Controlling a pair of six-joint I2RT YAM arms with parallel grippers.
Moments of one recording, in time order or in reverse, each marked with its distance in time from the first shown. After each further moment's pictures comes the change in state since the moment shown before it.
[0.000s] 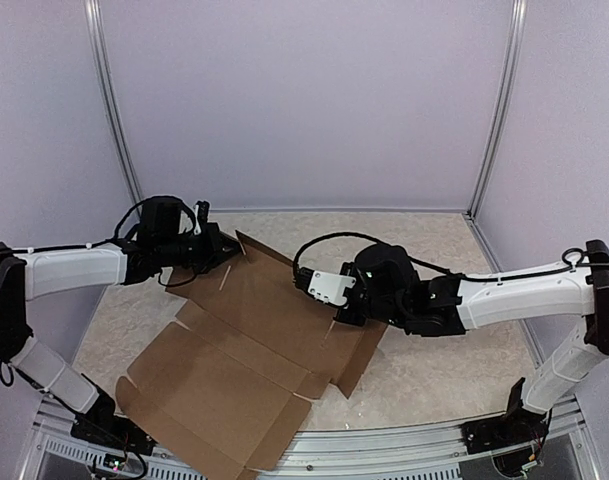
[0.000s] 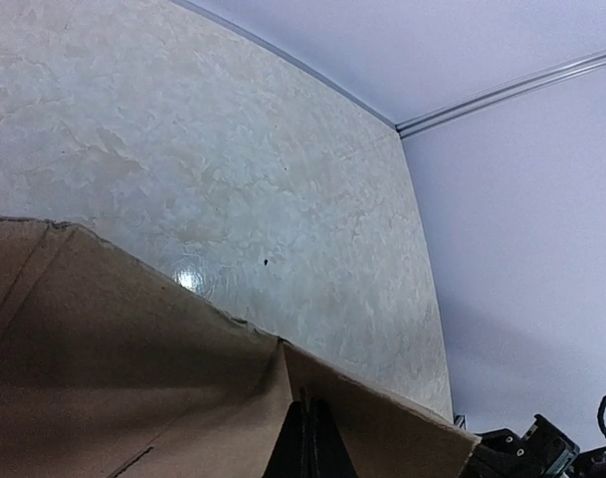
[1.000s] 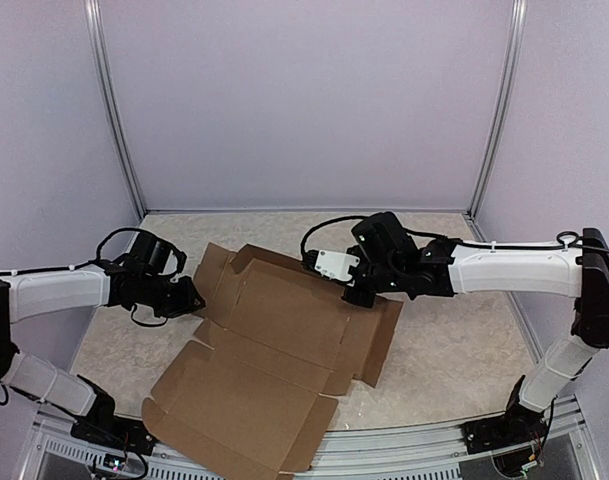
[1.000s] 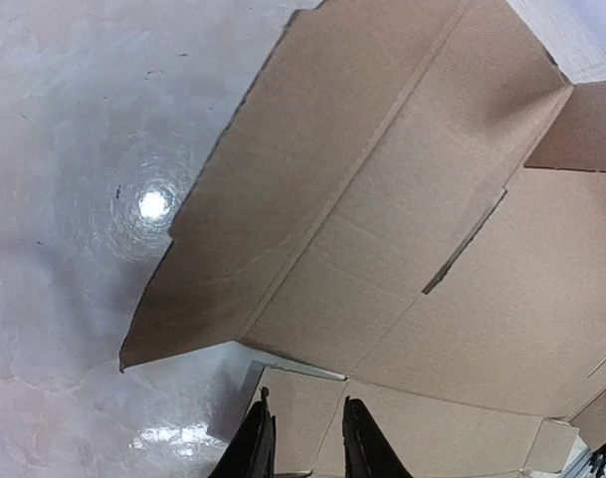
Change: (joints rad) left arm 0.059 -0.149 -0.193 -0.421 -0.220 0.281; right arm -0.166 0.091 0.206 -0.327 -0.170 0.027
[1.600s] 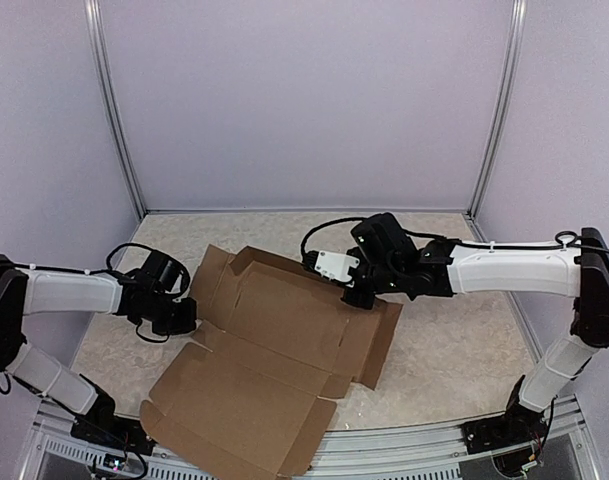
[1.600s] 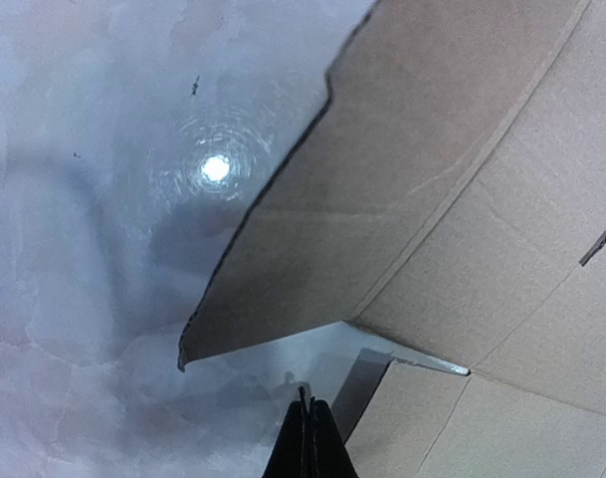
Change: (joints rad) left arm -0.033 0.089 -0.061 -0.011 -0.124 0.008; right arm -0.002 0.004 0.000 -0.010 -0.018 0.027
